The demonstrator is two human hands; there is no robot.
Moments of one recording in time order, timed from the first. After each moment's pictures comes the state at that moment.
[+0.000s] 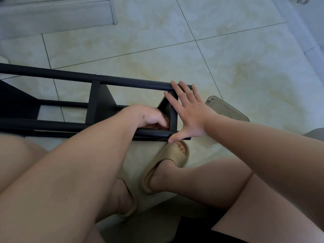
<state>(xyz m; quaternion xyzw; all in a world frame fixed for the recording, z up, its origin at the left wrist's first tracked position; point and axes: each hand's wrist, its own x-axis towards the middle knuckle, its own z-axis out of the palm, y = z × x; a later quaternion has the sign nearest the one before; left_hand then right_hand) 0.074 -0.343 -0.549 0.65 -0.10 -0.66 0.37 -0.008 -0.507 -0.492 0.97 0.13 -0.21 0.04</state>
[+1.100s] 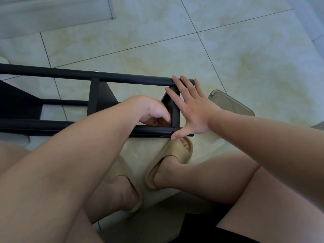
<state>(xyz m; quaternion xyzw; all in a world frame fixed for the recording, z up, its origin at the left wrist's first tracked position) 0.078 -0.356 -0.532 0.66 -0.07 -0.68 0.33 -0.009 -0.507 -0.492 0.97 0.13 -0.21 0.04</state>
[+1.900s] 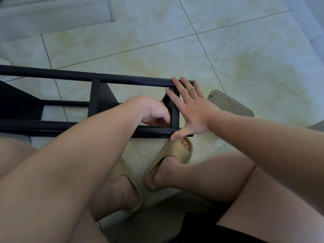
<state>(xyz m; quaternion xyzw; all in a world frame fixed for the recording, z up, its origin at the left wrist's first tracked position) 0.073 -0.359 -0.526 0.67 -0.06 -0.66 0.33 -0.012 -0.504 -0.492 0.97 0.13 -0.20 0.04</state>
